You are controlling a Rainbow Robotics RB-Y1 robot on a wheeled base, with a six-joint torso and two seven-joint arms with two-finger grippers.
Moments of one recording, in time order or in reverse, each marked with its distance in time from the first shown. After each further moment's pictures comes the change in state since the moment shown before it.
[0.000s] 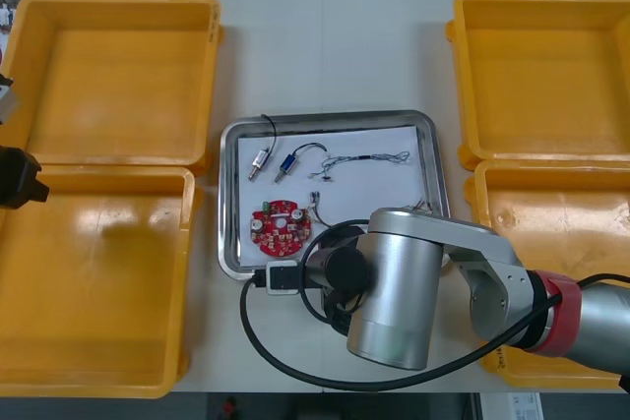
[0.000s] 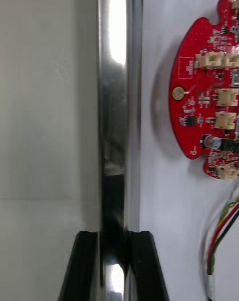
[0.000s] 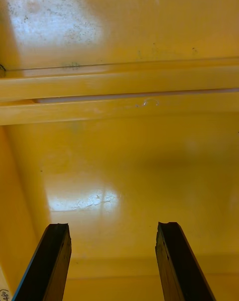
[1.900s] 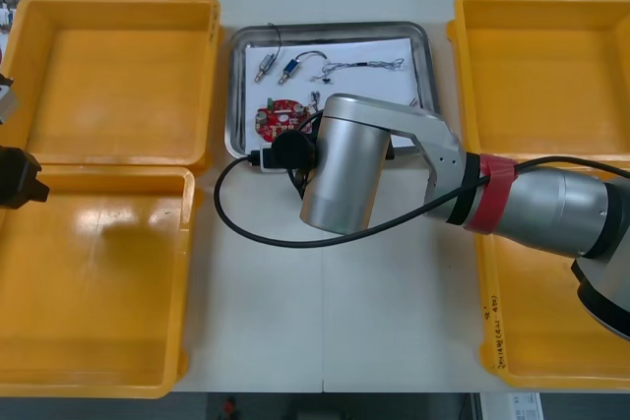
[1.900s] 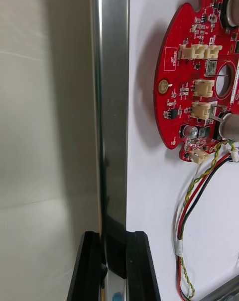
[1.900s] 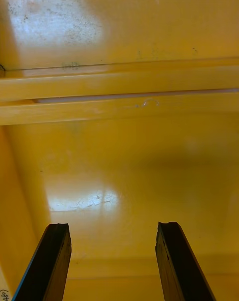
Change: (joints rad) right arm -0.371 0.098 0.000 0.449 0.031 -0.108 -0.009; left arm 0.000 0.000 0.000 0.000 0.000 0.000 0.000
